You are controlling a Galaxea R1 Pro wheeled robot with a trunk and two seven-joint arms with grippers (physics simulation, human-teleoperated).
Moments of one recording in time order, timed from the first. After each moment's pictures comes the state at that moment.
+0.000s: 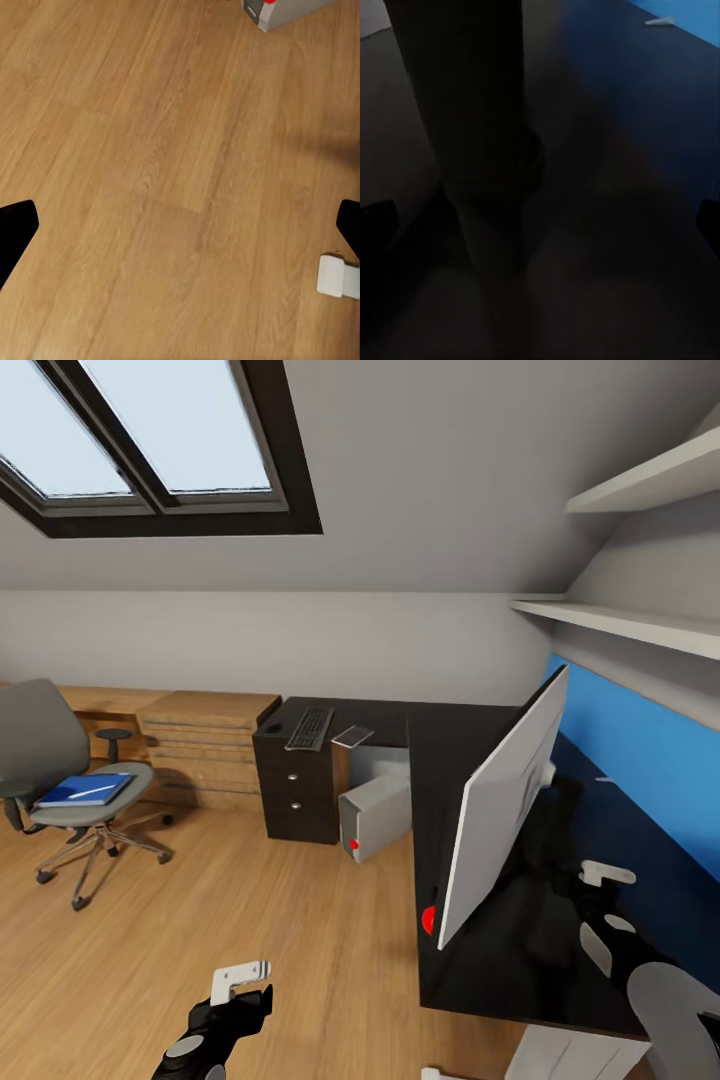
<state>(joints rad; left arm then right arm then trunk) -0.05 0.03 -0.24 -1.35 0.37 0.47 0.41 -0.79 -0.26 -0.30 -0.20 0.02 -0.30 0.01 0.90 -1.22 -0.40</state>
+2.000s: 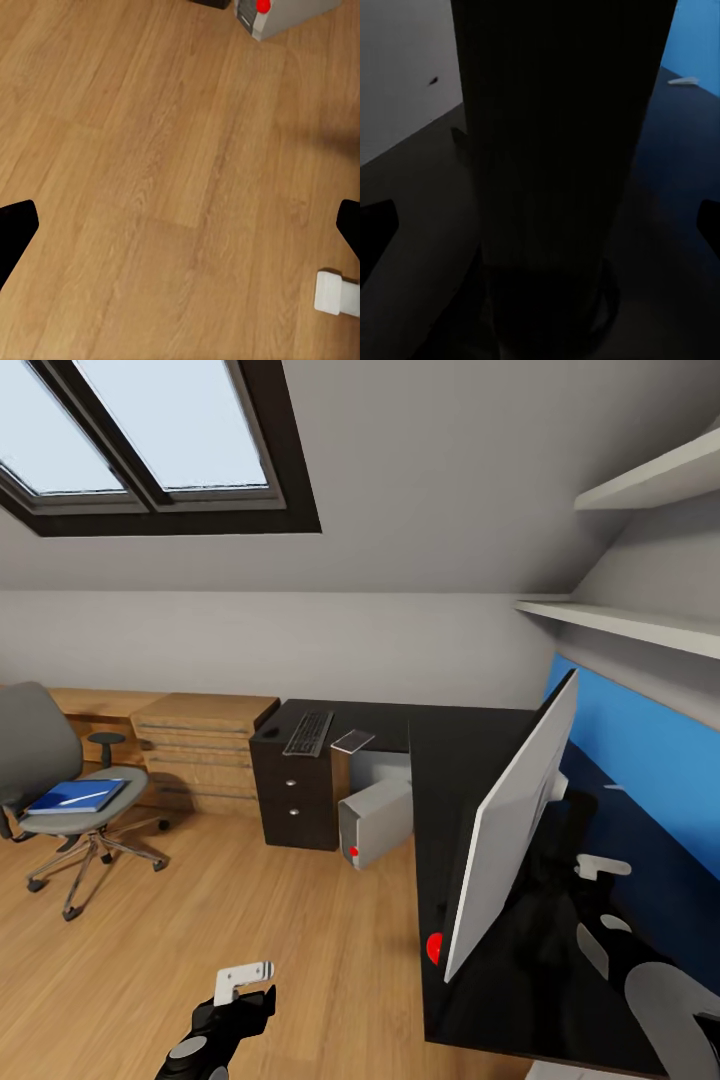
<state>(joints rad) -0.05 0.03 -0.25 -1.35 0.37 0.46 0.41 -0.79 -0.26 -0.26 -0.20 0.03 -0.41 0.02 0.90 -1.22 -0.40</state>
